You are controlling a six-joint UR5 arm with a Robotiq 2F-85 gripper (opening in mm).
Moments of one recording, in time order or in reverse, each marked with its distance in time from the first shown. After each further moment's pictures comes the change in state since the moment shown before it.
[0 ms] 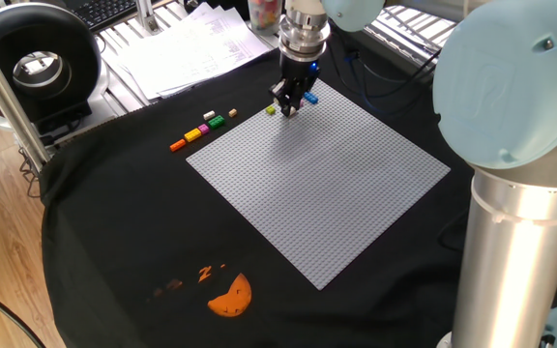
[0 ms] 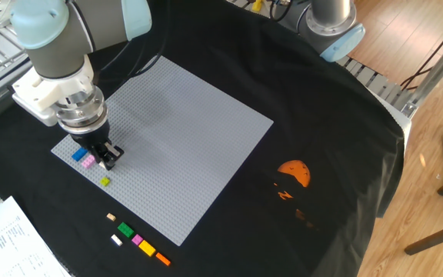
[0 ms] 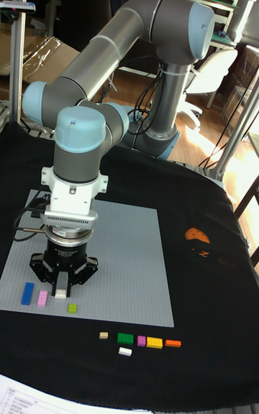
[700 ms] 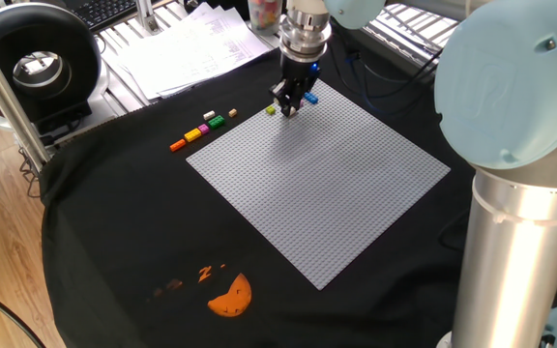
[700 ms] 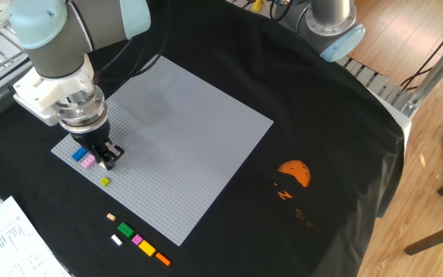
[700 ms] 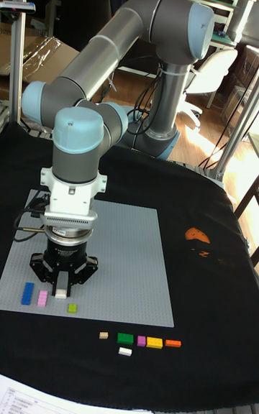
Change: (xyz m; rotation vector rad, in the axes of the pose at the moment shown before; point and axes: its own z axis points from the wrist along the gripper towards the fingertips) arm 0.004 0.002 0.002 -0.012 0.009 -0.013
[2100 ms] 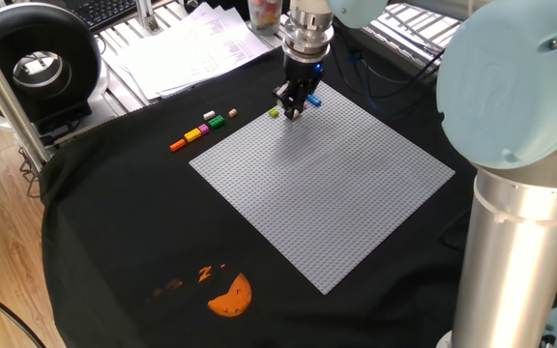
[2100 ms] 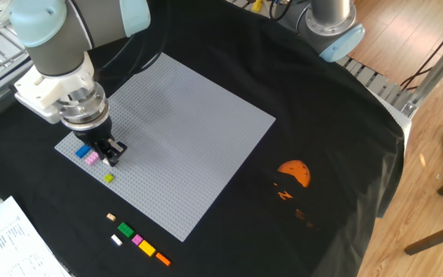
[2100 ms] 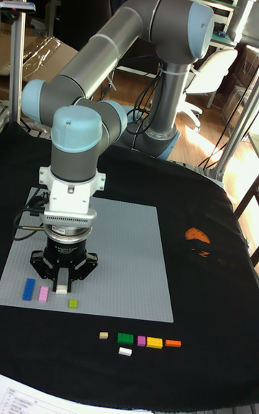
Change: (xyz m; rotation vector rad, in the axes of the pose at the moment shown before) arm 0.007 -0.003 -0.001 0.001 0.016 -0.023
